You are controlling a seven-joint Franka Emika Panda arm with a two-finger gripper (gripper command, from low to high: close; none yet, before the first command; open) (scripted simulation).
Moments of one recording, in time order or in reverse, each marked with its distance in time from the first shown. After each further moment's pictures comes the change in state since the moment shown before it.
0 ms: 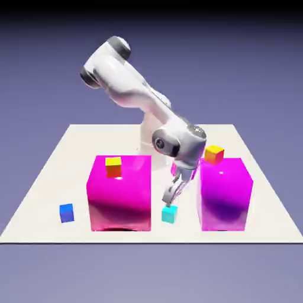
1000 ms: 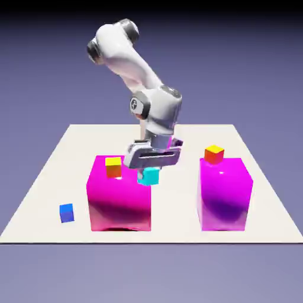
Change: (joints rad) arm -0.586 0.287 0.348 0.142 0.335 0.112 0.274
